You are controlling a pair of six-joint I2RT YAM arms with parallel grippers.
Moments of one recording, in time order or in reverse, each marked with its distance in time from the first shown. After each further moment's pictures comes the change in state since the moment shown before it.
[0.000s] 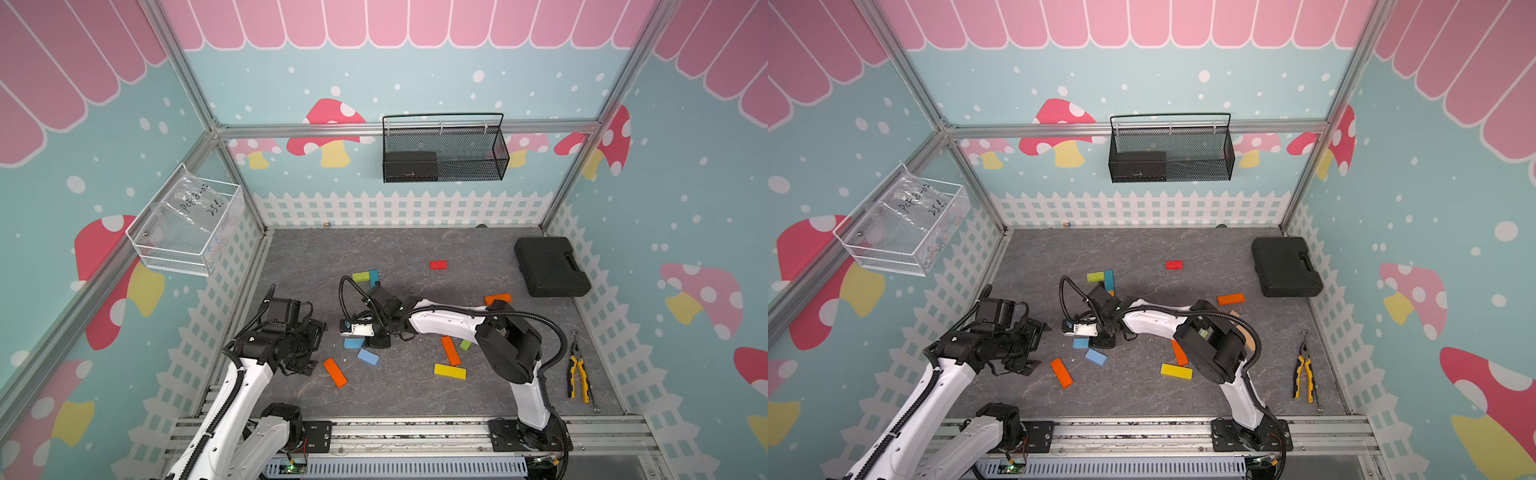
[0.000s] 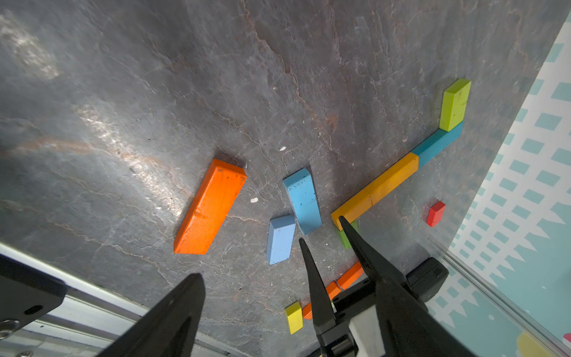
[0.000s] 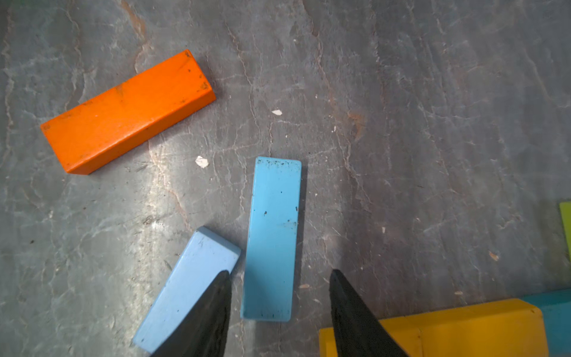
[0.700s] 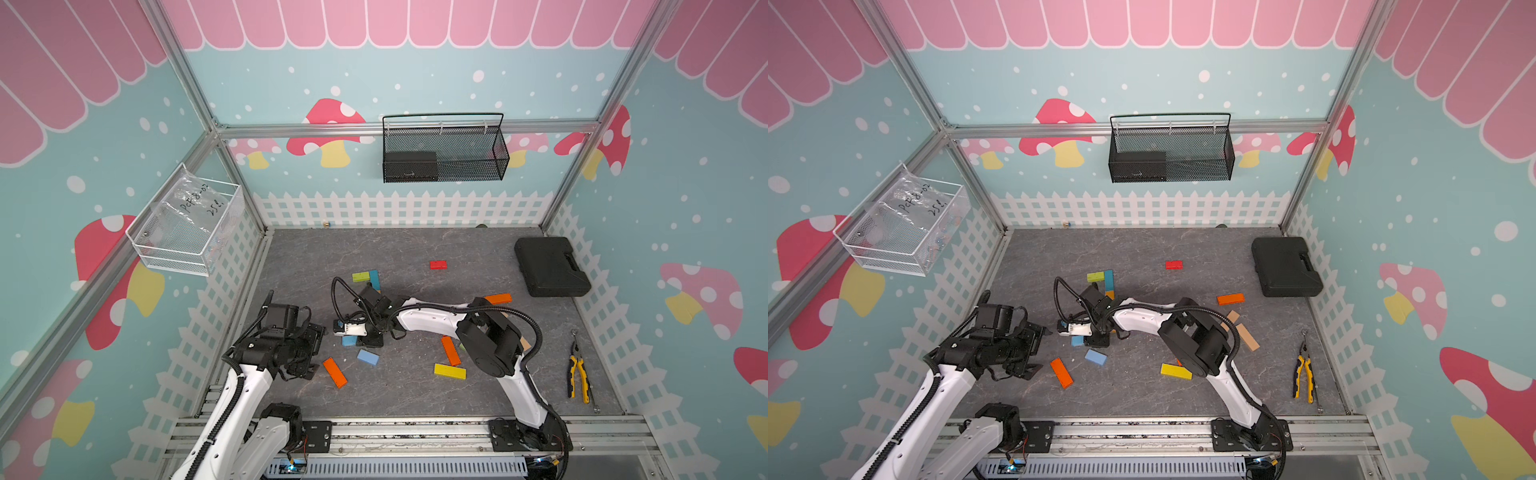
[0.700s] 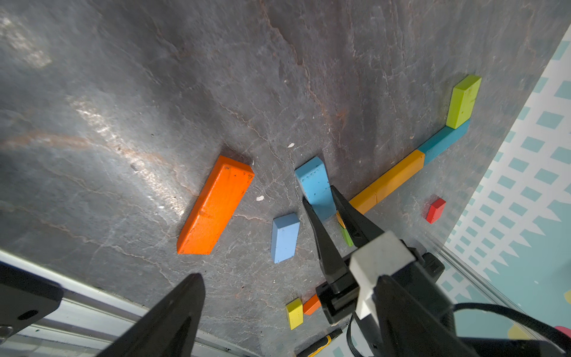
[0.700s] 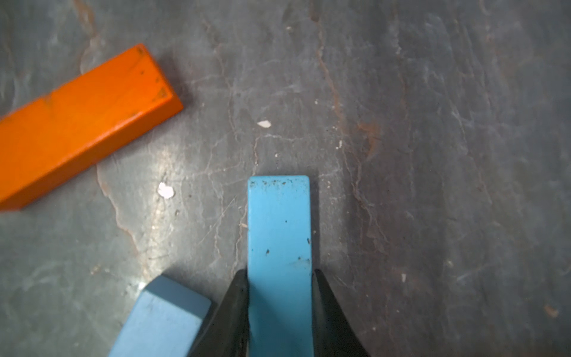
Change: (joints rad) left arm 0.023 -0.040 -0.047 0.015 0.031 0.000; right arm 0.001 0.129 0.126 -0.033 -0.011 0.000
